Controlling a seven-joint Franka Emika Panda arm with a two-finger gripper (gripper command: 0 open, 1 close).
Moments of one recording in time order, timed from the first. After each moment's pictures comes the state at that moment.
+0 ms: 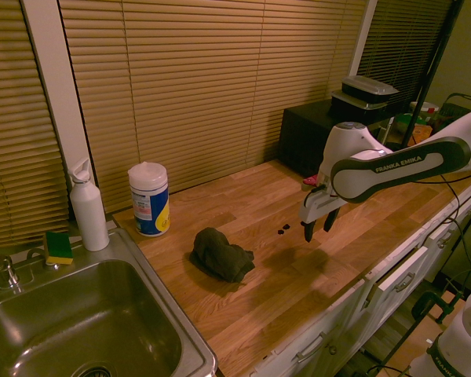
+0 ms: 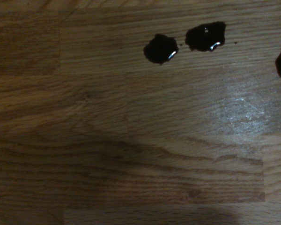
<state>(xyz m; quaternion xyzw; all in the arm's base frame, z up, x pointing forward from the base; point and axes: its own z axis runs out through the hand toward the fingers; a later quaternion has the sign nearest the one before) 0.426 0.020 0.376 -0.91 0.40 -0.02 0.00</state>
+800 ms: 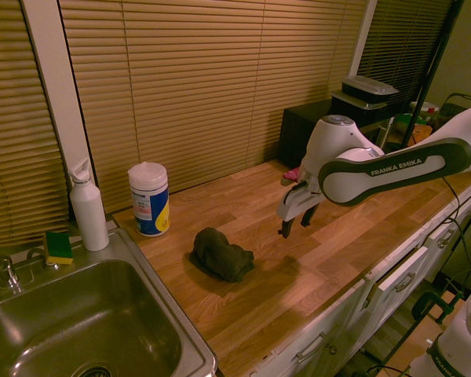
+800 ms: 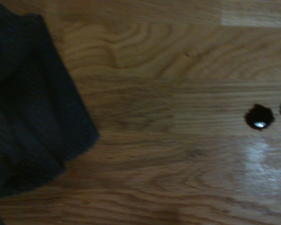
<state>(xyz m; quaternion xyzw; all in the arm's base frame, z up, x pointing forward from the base) 0.446 0.116 0.414 -0.93 0.36 -0.08 0.04</state>
